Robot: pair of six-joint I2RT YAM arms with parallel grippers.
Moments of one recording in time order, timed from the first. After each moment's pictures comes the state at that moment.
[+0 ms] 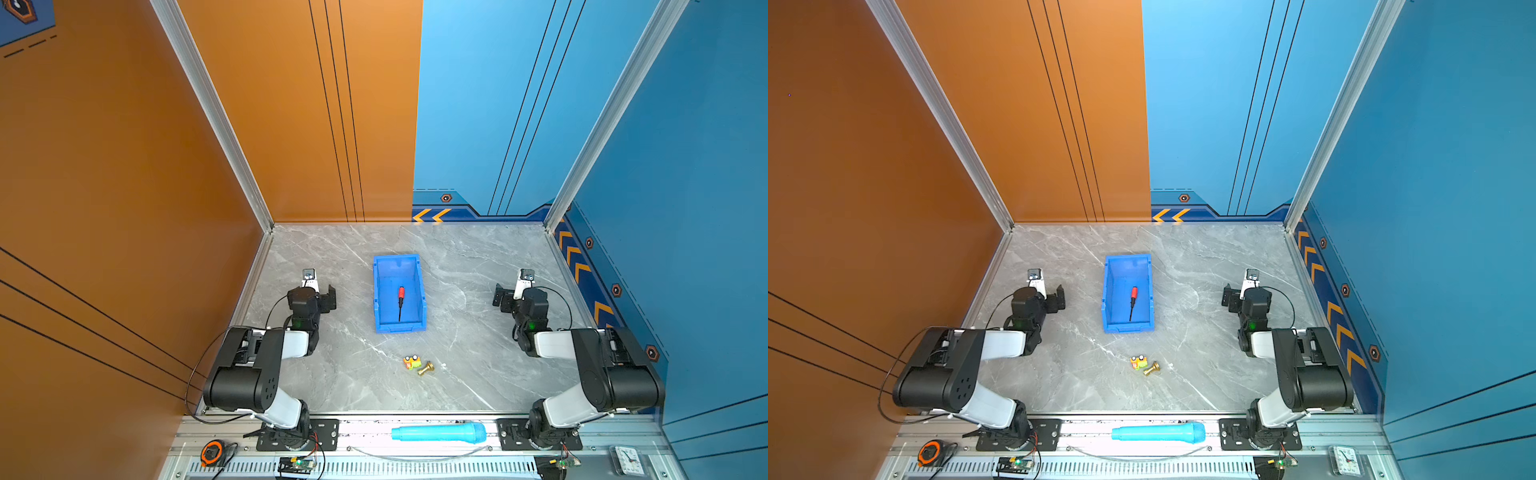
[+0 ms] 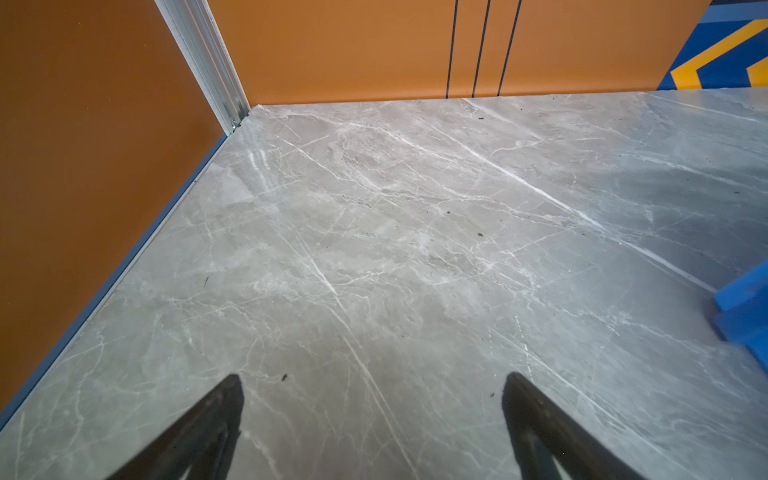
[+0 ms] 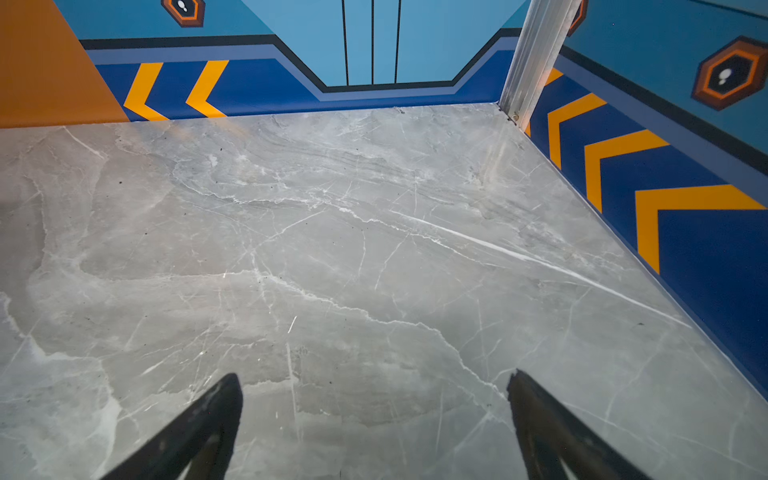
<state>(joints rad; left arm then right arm) -0.04 1.54 0.41 0.73 -0.20 0.00 0.03 1.54 0.39 0.77 0.16 0.05</state>
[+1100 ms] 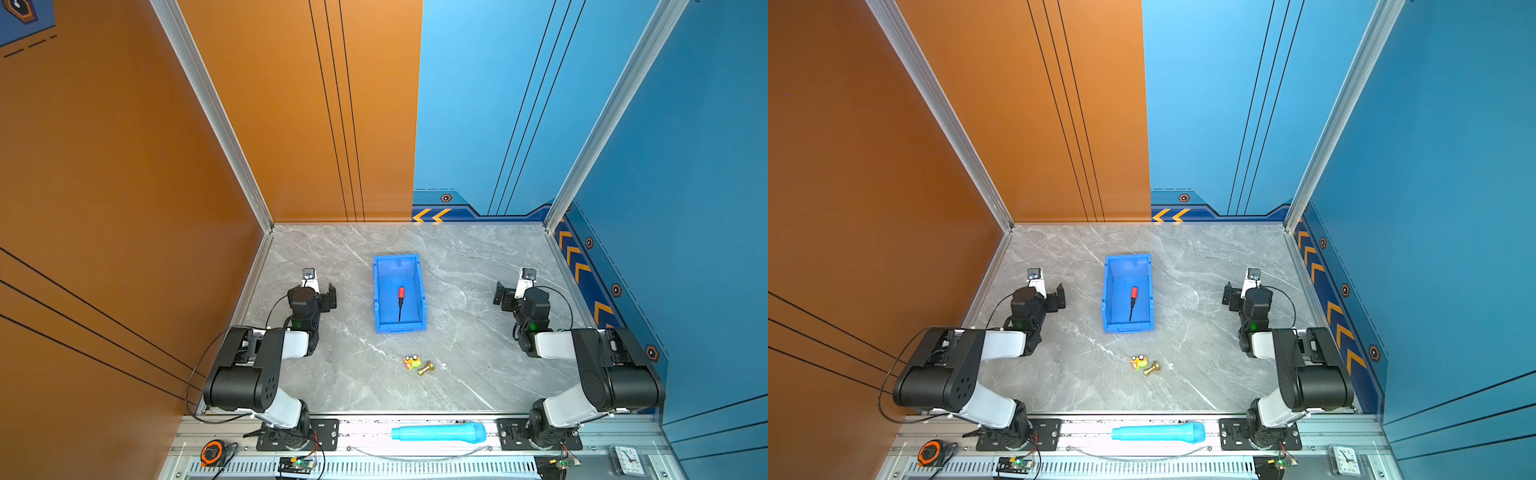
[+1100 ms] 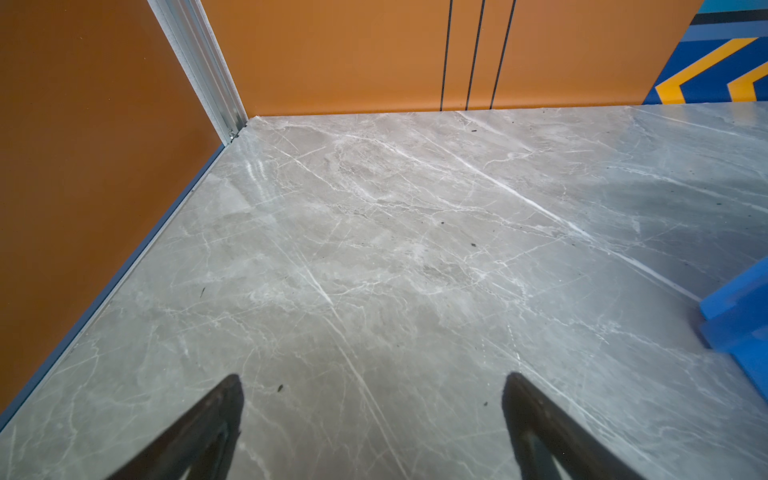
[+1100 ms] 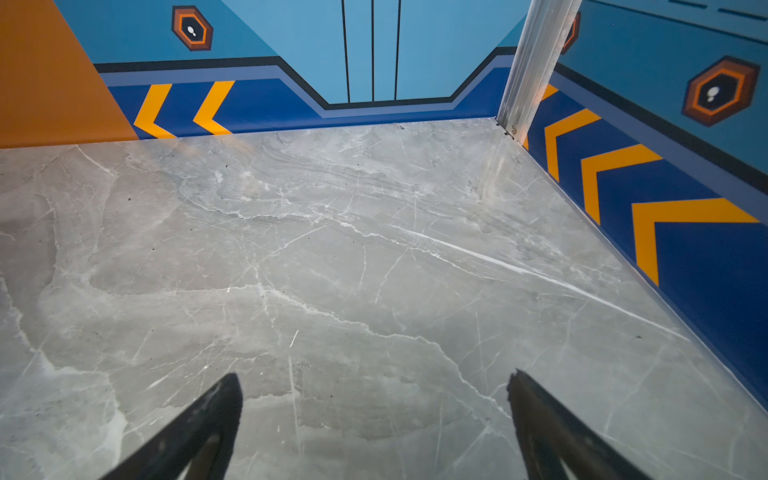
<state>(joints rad) -0.04 1.54 0.41 0.76 -0.19 0.00 0.02 1.54 0.38 0.81 0.15 0.05</state>
